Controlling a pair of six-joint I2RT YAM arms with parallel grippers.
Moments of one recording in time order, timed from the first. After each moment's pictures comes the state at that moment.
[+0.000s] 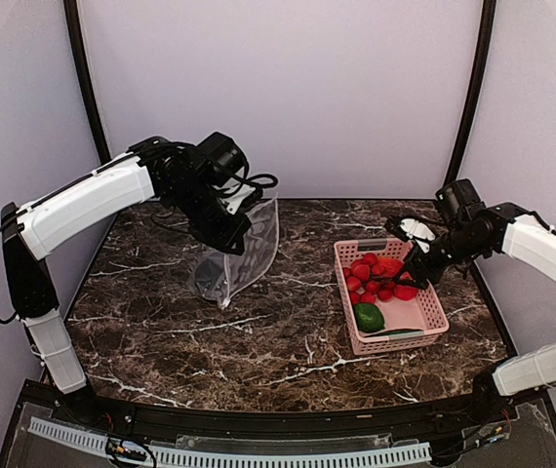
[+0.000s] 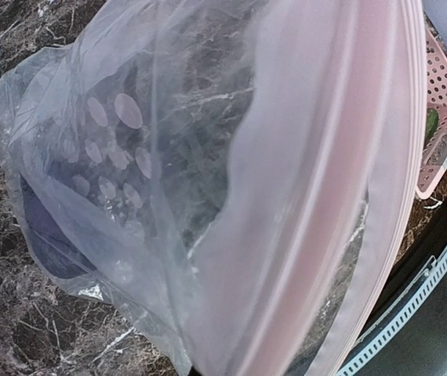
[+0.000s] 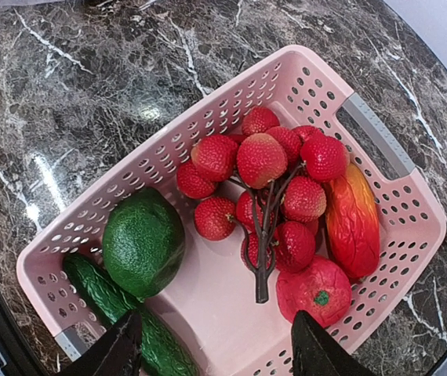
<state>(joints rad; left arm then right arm) -0.81 1.79 1.86 -1.19 0.07 -0.24 0.34 1.22 1.01 -0.81 -0.34 -0.53</state>
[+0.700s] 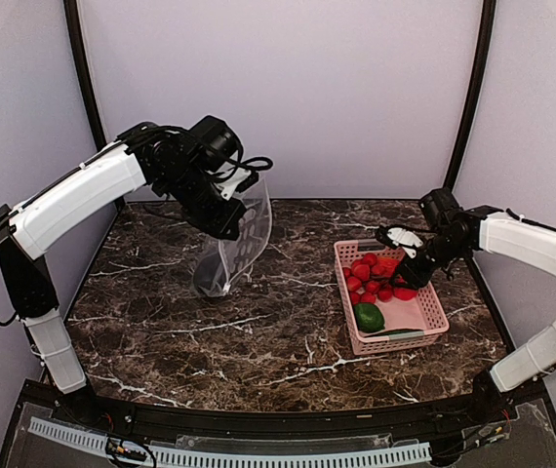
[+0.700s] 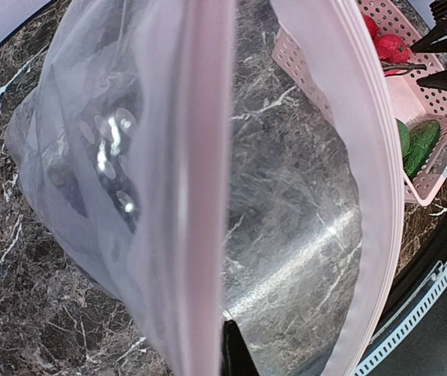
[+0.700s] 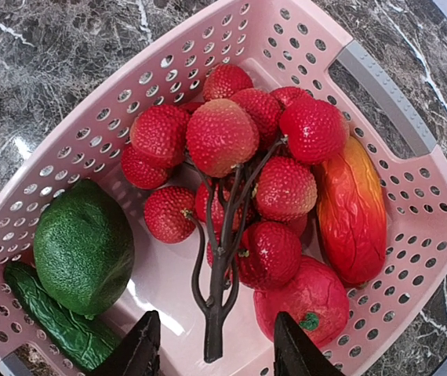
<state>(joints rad) -0.81 1.79 1.97 -1.27 0.00 -0.20 0.34 1.39 1.01 -0.72 -0.25 -0.52</state>
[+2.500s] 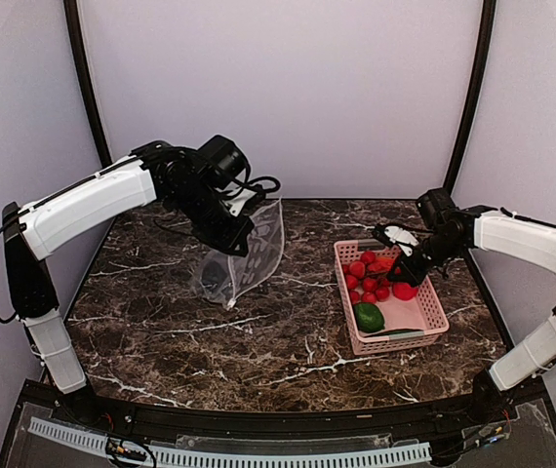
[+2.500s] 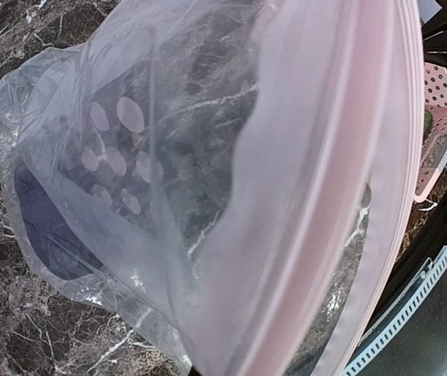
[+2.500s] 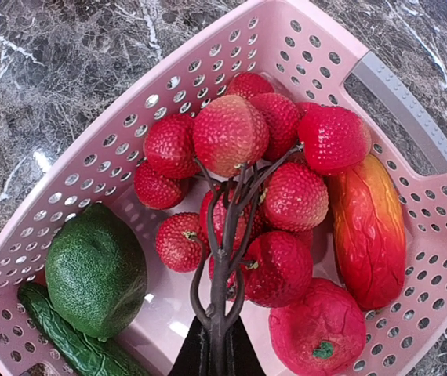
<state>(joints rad) -0.81 1.79 1.83 -1.15 0.09 -0.23 0.34 1.45 1.01 -0.68 -0.32 -0.49</state>
